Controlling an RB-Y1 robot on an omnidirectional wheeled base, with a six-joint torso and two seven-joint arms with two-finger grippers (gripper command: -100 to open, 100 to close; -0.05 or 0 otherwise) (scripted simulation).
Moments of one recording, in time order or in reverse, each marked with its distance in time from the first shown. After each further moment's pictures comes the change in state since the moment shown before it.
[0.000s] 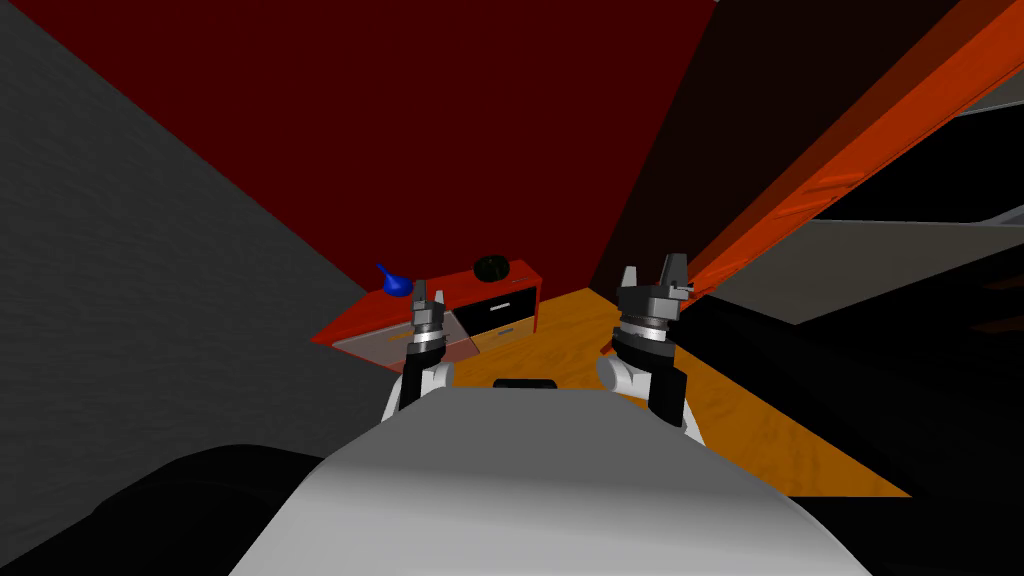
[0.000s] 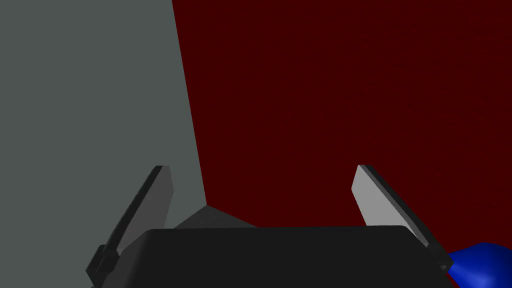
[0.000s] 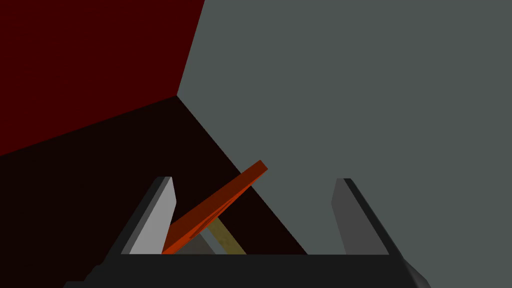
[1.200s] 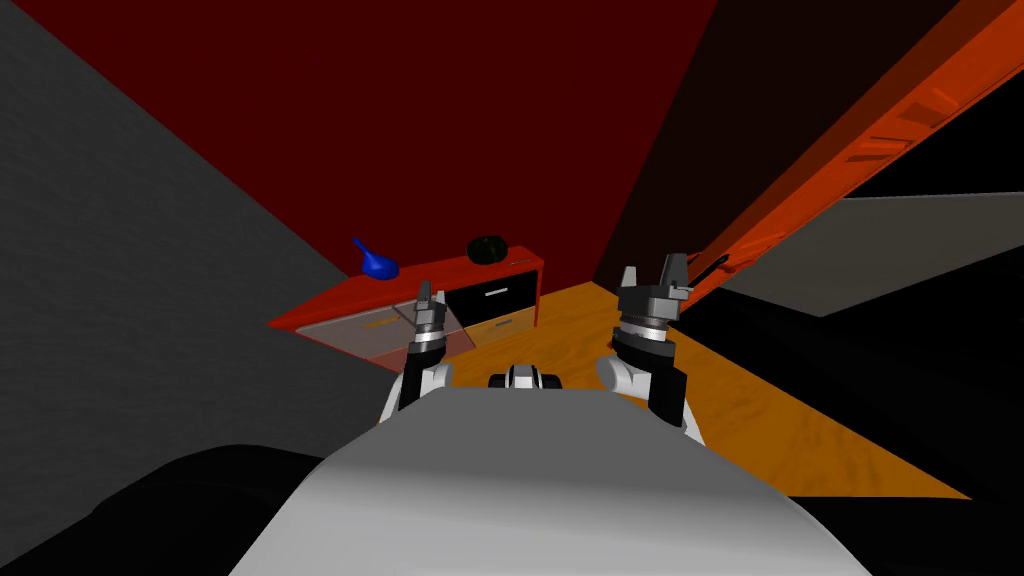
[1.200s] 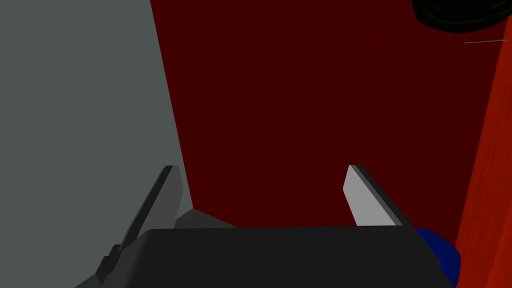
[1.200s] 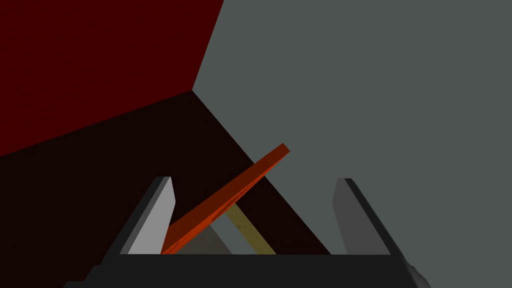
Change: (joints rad) left arm -0.005 0.041 0.000 0.017 -0.001 -0.002 -0.003; right arm 0.000 0.000 0.000 0.000 0.000 0.000 0.000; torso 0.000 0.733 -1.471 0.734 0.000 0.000
